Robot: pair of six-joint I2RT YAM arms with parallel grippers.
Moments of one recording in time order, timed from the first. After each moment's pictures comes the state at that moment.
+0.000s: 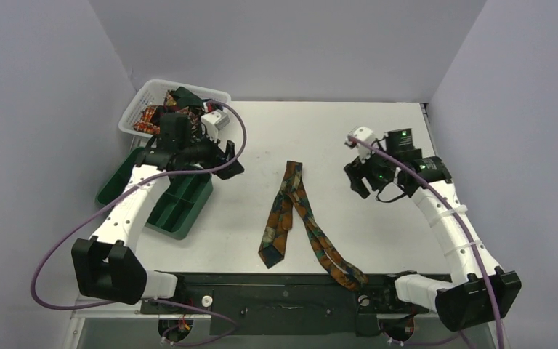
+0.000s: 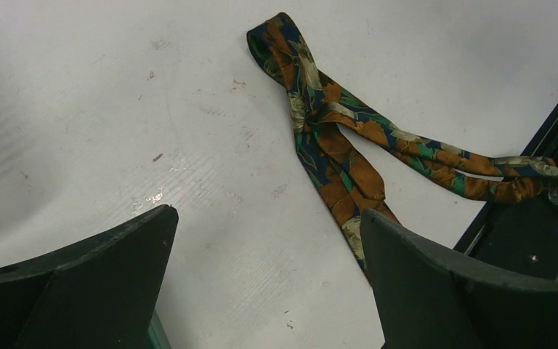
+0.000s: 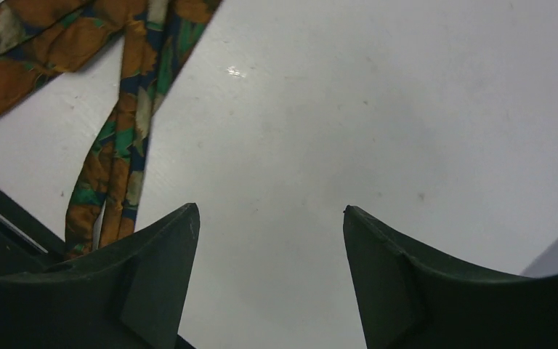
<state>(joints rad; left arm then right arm) -0.21 1.37 1.21 -0.55 0.63 0.16 0.16 1.18 1.22 -0.91 -0.29 -0.46</state>
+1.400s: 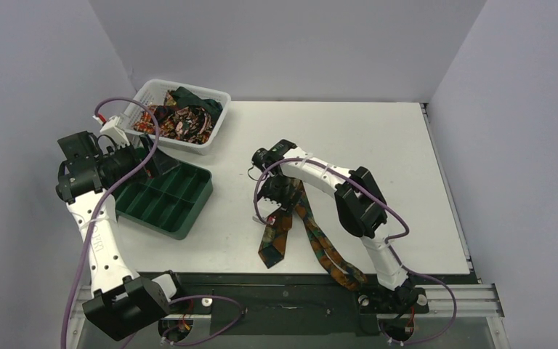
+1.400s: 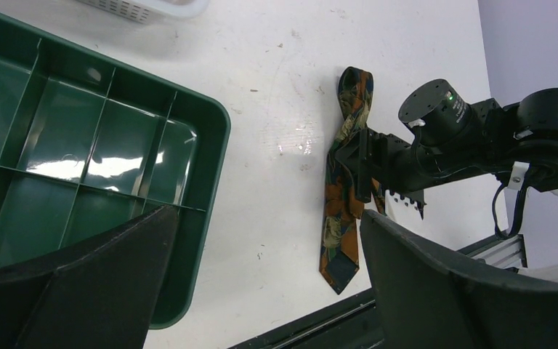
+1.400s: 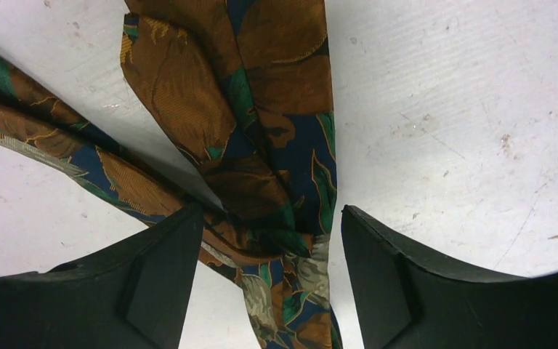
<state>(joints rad) 0.46 1.14 1.29 -0.94 0.81 -0.02 0.82 2.22 1.90 -1.31 -0.19 -1.90</state>
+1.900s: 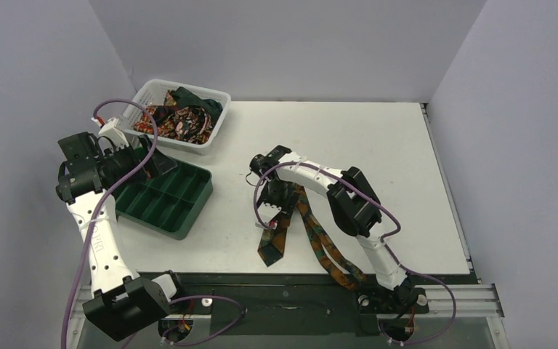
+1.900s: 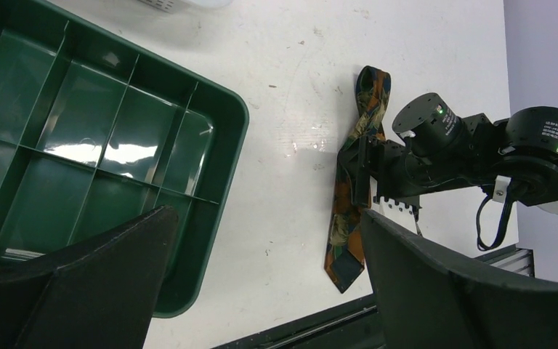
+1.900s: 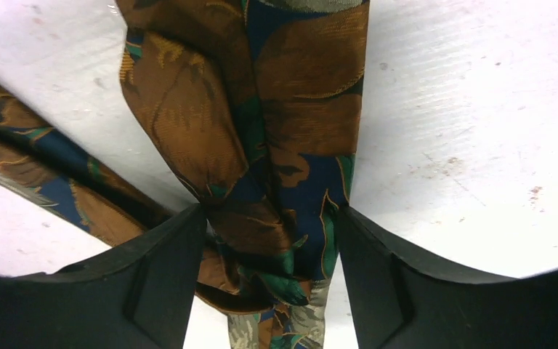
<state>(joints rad) 0.46 1.14 1.28 -0.94 0.75 -0.04 0.84 2.27 1.86 -1.26 -0.14 -1.98</state>
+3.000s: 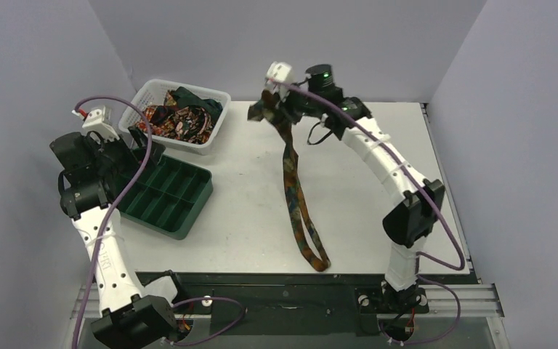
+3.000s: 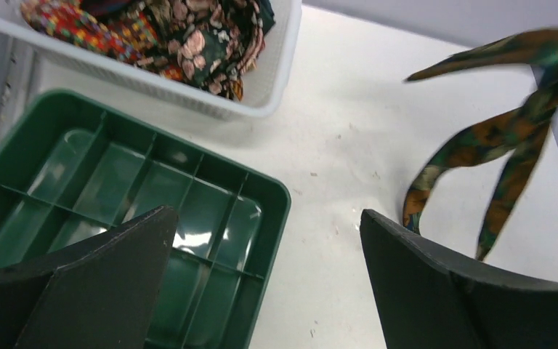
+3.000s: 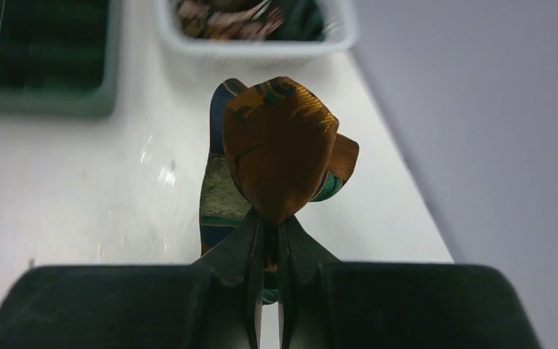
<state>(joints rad) 0.47 1.05 1.22 -0.65 0.64 -0.12 0.61 1.93 2.01 -0.68 -0.42 -0.64</state>
